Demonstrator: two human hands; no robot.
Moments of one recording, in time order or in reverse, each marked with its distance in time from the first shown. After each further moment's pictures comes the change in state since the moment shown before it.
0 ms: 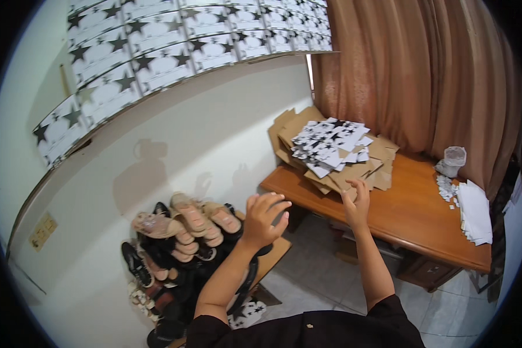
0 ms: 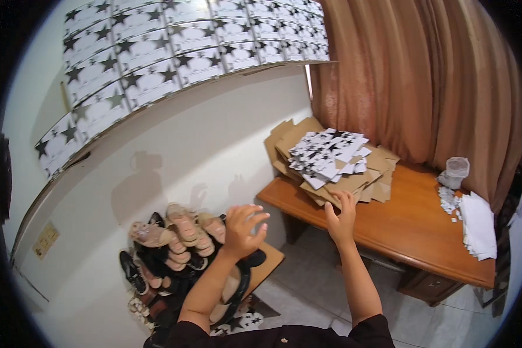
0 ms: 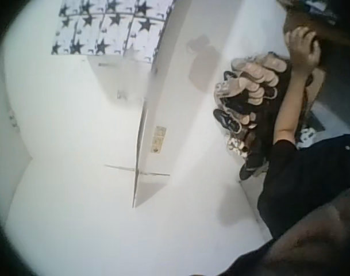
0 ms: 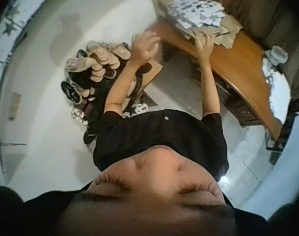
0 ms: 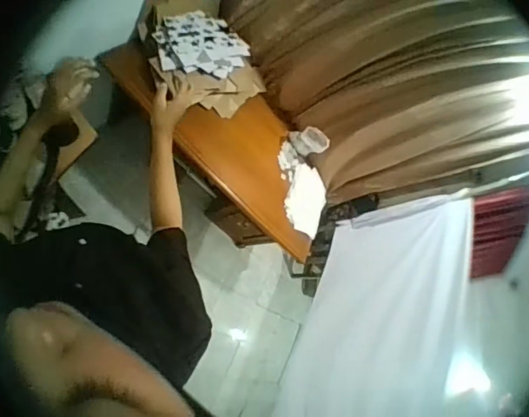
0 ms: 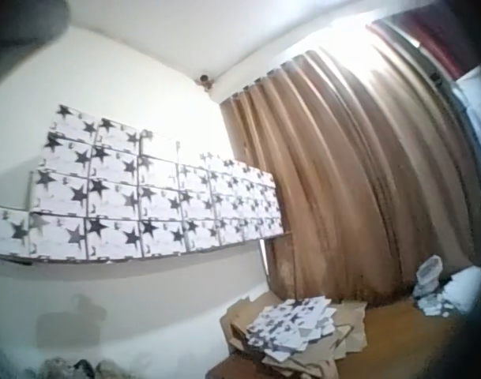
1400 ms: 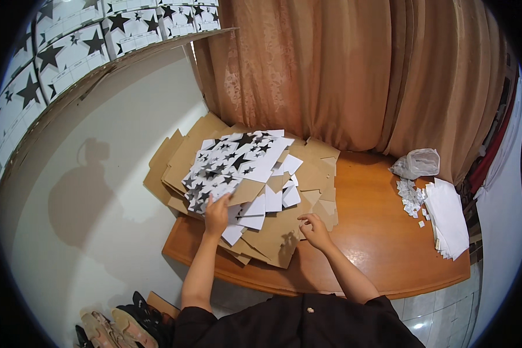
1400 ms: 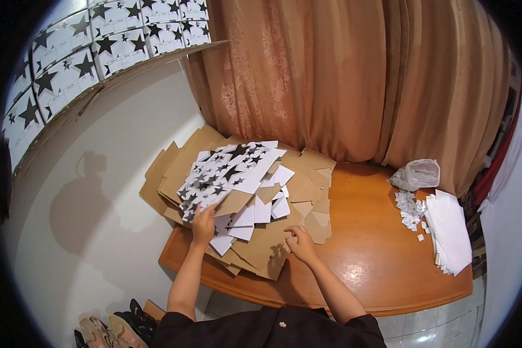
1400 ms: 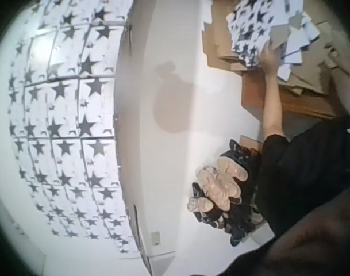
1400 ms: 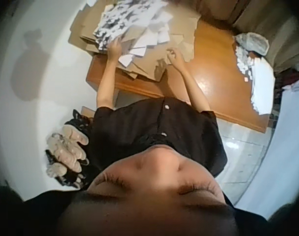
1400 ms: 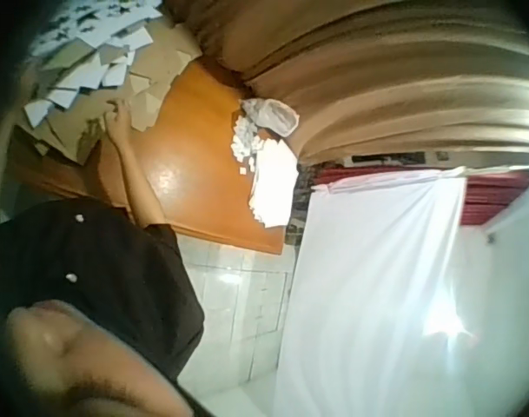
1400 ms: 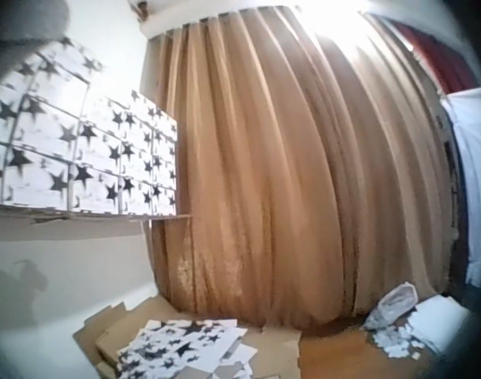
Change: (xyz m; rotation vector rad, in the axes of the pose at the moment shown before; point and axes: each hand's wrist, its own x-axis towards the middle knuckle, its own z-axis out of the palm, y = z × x) left_hand 0.116 -0.216 0.511 -0.367 -0.172 -0.250; right_hand 0.157 0.381 0.000 -0.177 -0.348 0.426
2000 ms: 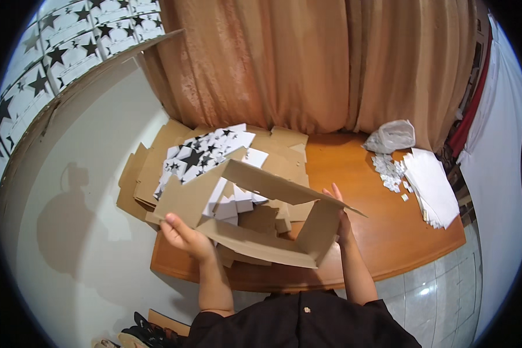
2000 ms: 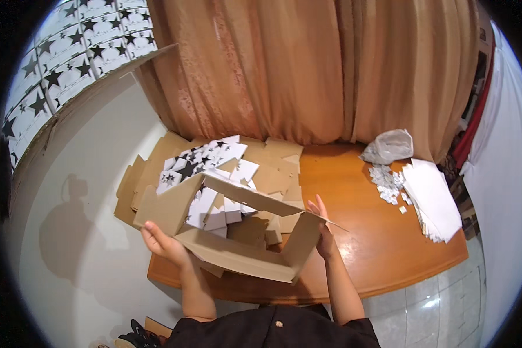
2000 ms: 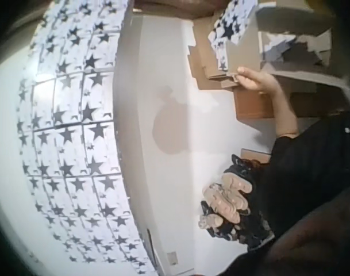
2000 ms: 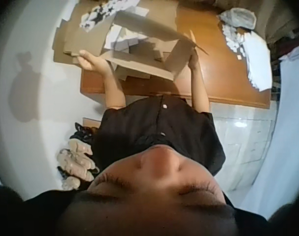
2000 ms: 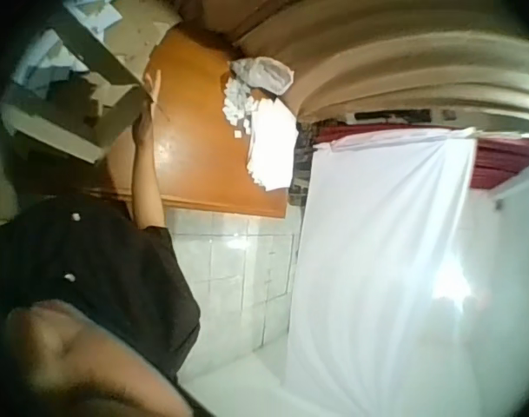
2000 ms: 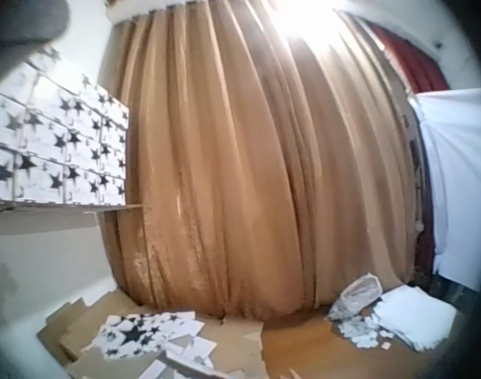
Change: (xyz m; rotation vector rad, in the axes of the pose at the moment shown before) left_hand 0.043 0.161 -0.033 -0.716 0.788 -0.384; right_hand -0.047 -0.009 -0.101 0.820 0.219 0.019
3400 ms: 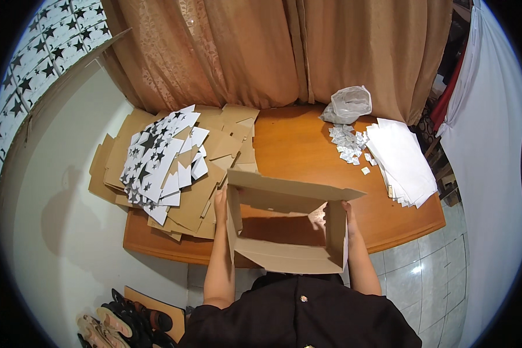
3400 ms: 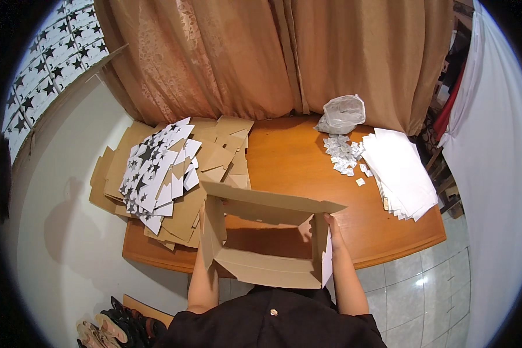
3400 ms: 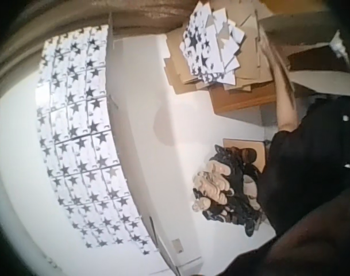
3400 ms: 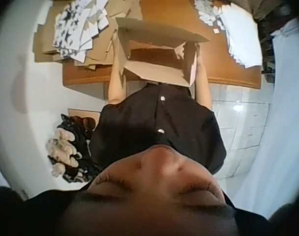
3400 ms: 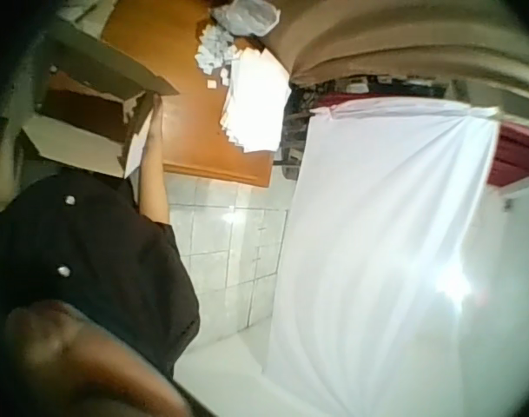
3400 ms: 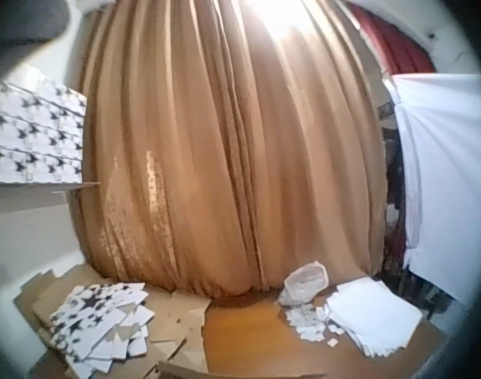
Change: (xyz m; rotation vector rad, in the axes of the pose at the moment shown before) left_hand -0.224 -0.150 0.049 0.070 -0.720 -0.894; right_hand -0.126 -0.067 -0.186 0.211 0.420 0.424
